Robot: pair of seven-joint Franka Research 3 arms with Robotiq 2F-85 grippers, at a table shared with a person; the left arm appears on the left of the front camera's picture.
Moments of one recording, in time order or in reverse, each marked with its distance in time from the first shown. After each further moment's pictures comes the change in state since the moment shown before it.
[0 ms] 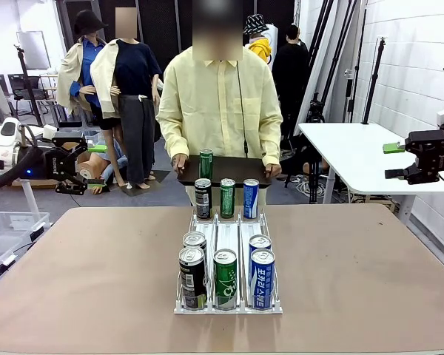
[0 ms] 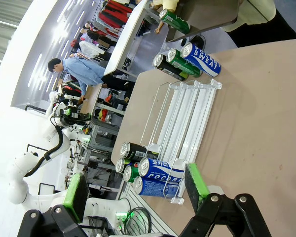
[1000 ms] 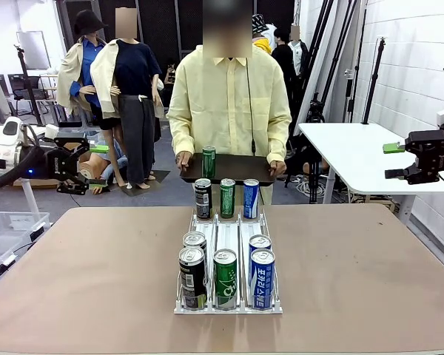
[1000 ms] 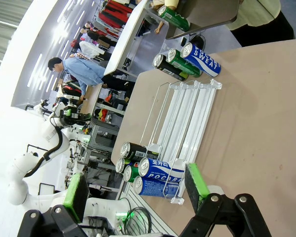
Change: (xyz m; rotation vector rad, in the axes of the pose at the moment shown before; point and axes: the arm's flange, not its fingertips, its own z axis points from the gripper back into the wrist) left arm -0.003 -0.010 -0.011 0.043 0.022 -0.026; right arm 0.000 0.000 0.000 0.000 0.000 0.000
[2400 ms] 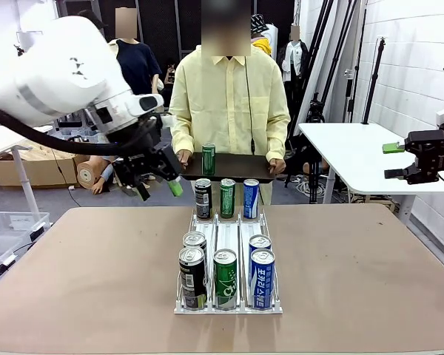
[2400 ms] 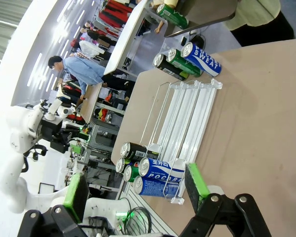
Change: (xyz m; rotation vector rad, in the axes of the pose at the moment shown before) left arm -0.080 -0.151 -0.181 0.828 0.546 -0.406; right arm 0.000 0.000 -0.001 0.000 0.002 0.001
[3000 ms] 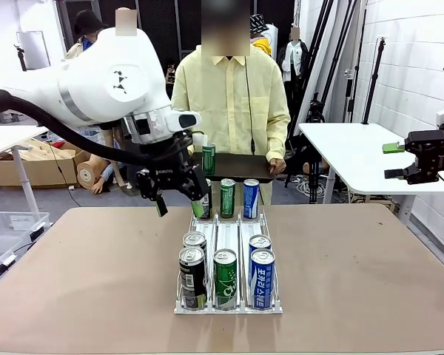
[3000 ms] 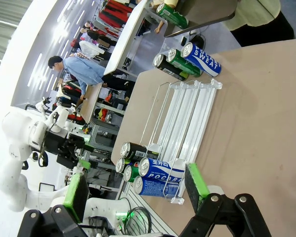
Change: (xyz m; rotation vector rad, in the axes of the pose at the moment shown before) left arm 0.003 -0.056 -0.046 0.114 0.121 -0.005; right arm 0.000 0.000 0.000 0.000 0.000 0.000
